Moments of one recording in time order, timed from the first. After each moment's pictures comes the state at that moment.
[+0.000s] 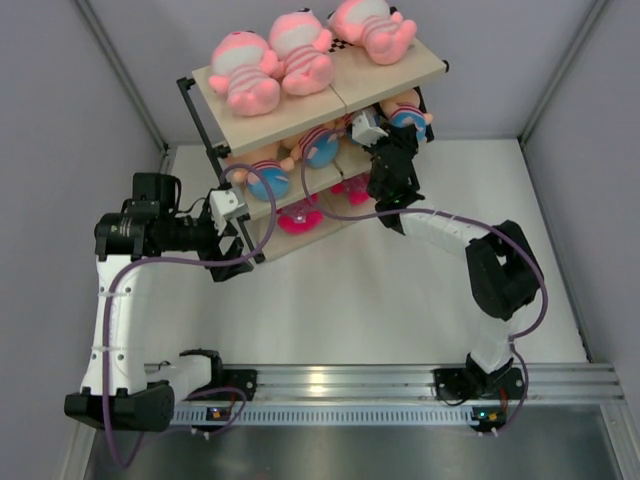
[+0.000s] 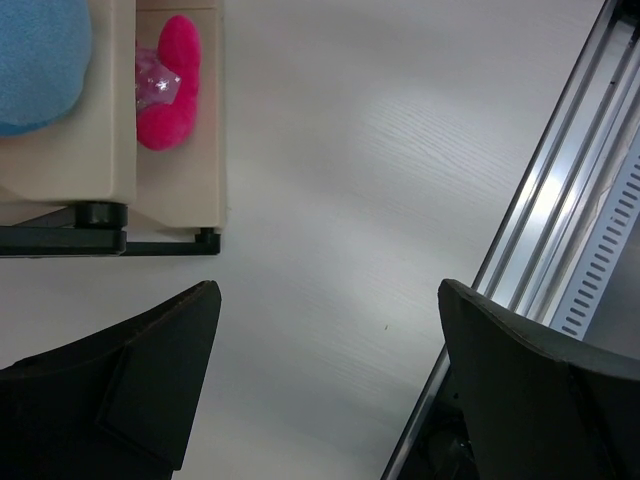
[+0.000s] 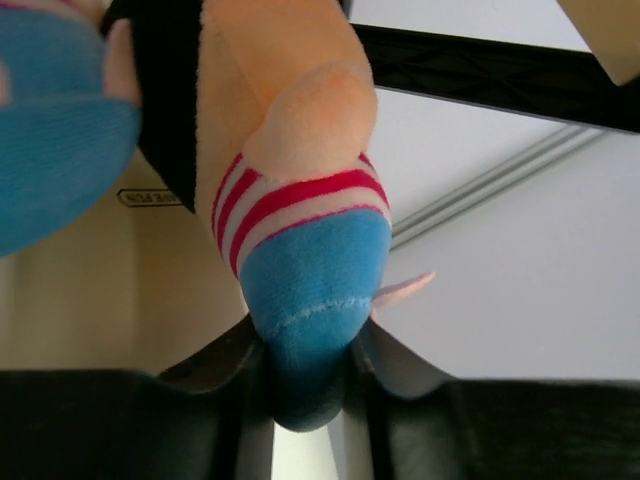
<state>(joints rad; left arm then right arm) -0.03 1.11 1.47 -1.36 0.79 0.84 0.60 1.84 1.32 0.73 0.85 -1.03</state>
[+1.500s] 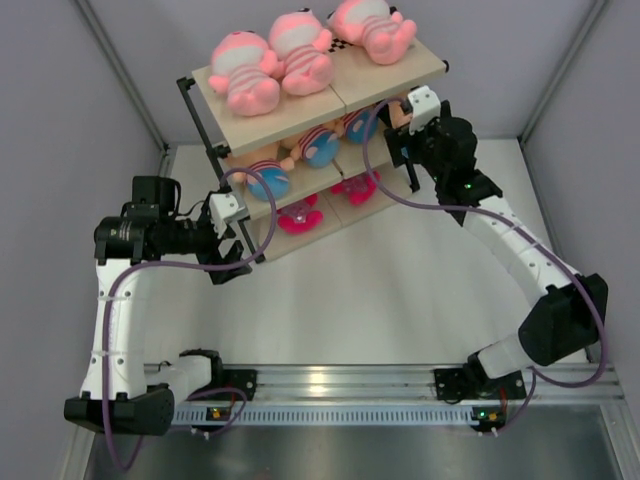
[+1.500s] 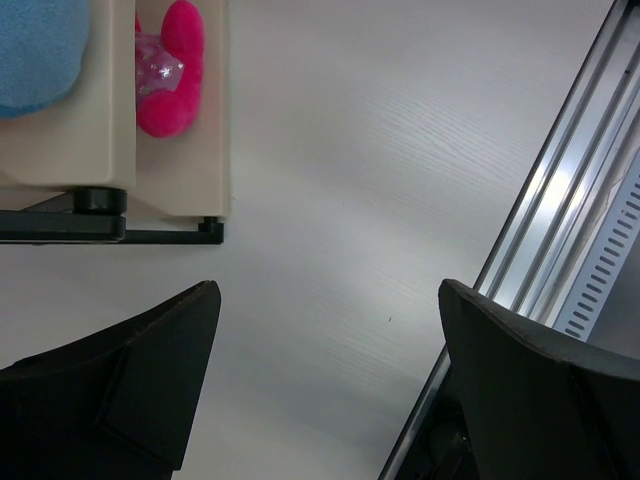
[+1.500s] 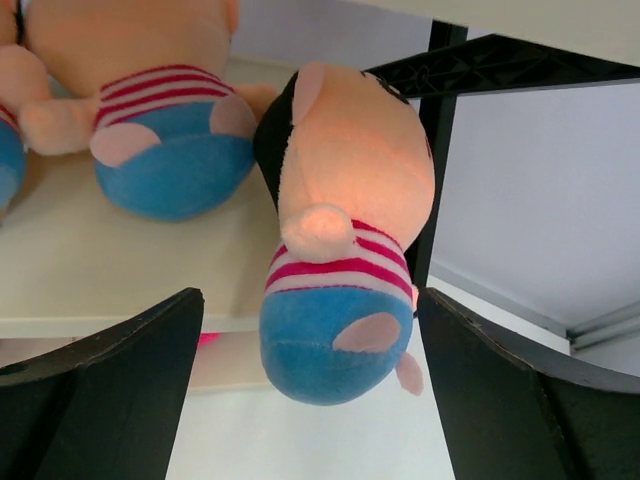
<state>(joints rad) -0.03 1.10 1.45 -1.36 0.77 0.84 0.40 1.47 1.36 0.00 0.11 -0.30</state>
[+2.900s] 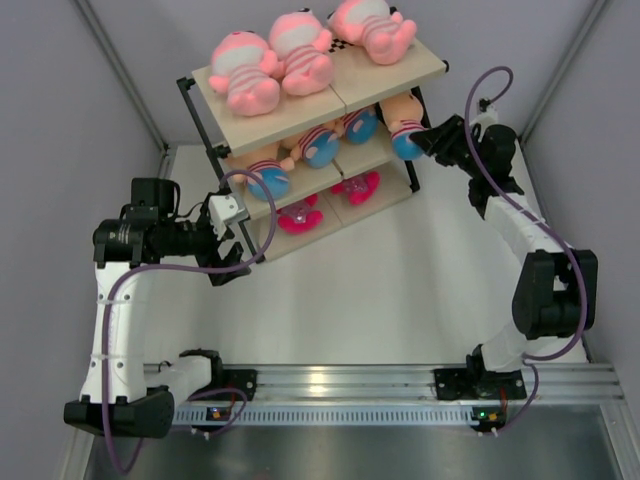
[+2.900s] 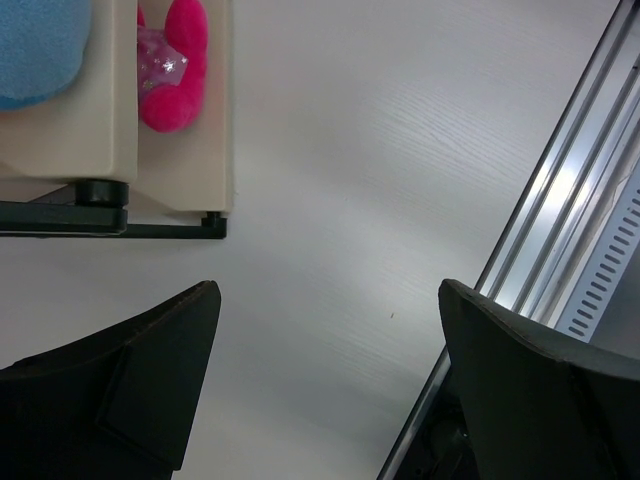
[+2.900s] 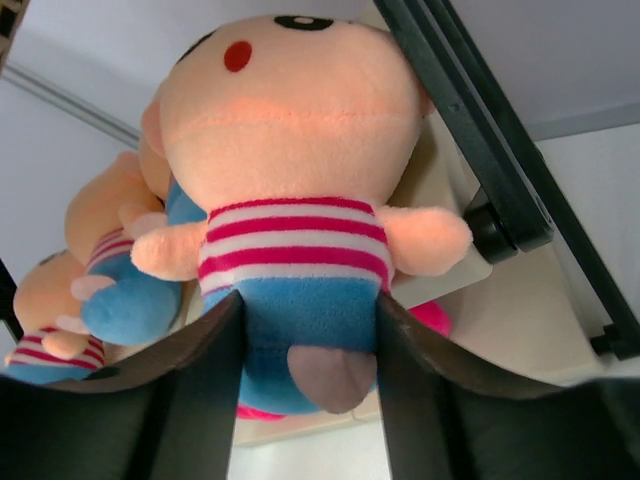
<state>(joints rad) -0.03 1.08 1.45 -1.36 0.76 0.84 0.06 1.60 1.20 0.34 -0.48 0.73</state>
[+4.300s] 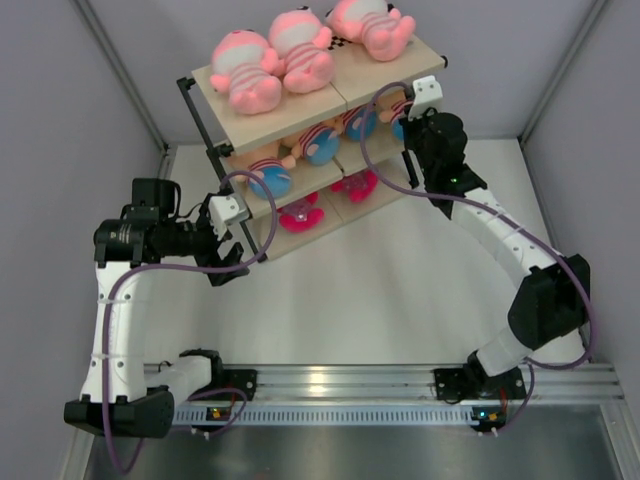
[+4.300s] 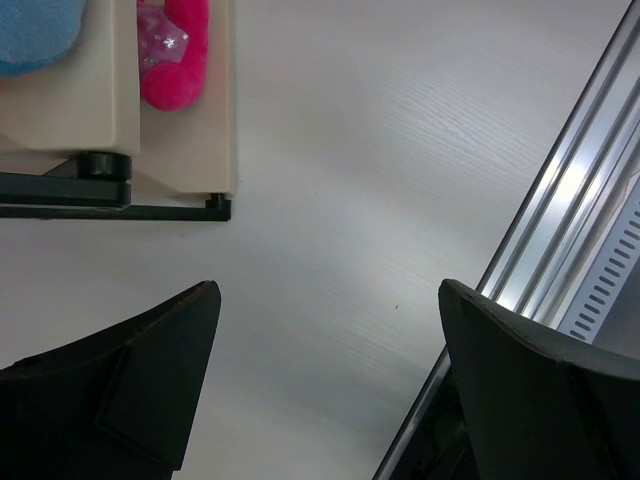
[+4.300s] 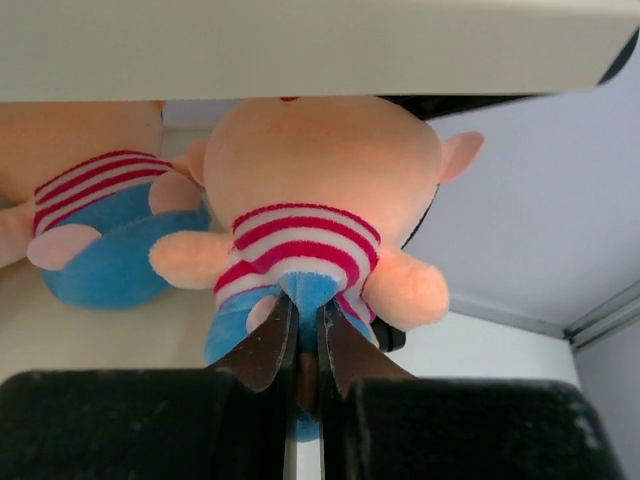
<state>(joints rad) -0.03 1.08 1.44 -1.36 0.72 0.84 0.41 1.57 1.39 0.19 0.25 -0.19</state>
